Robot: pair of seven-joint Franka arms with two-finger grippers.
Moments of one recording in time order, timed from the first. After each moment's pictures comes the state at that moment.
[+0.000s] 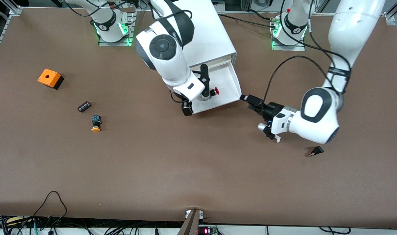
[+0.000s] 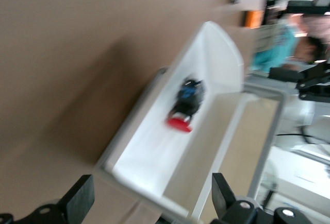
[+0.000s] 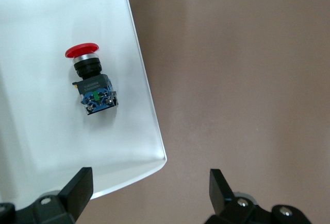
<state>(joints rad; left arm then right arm) -0.03 0.60 -0.20 -1.52 -0.71 1.54 0.36 0.72 0.57 -0.01 -1.33 0.10 2.01 -1.00</state>
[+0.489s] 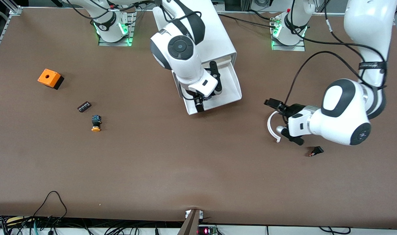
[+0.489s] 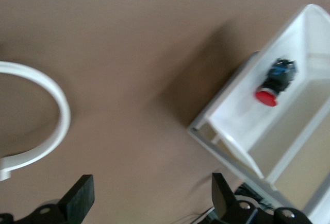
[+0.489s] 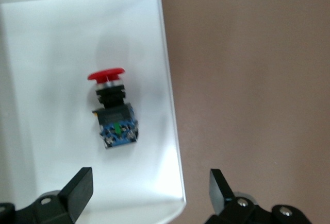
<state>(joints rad) 0.01 0.56 -0.19 -1.39 -0.32 1.47 0.27 0.79 0.61 -0.01 -1.31 0.10 2.01 -1.03</state>
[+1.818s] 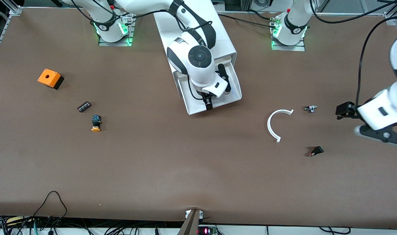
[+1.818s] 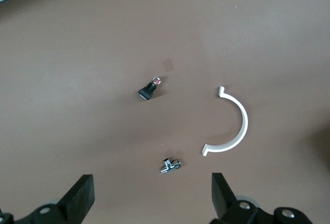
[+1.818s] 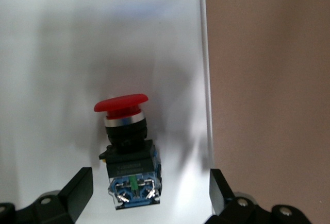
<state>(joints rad) 0.08 0.44 -0.19 -1.10 0.18 1.47 0.15 0.84 0.71 -0.02 -1.28 0.10 2.01 -1.03</state>
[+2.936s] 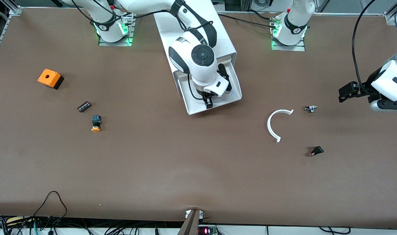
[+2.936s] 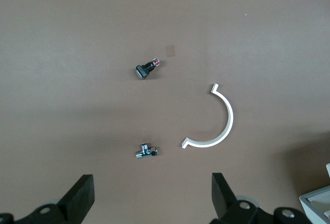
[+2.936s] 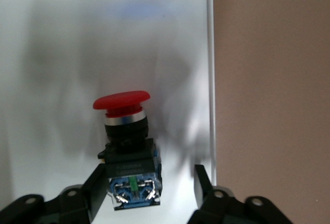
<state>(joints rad) 0.17 0.11 -0.20 -1.57 0.06 1.67 -0.02 0.86 0.72 -0.03 -1.28 0.06 2.01 -1.03</state>
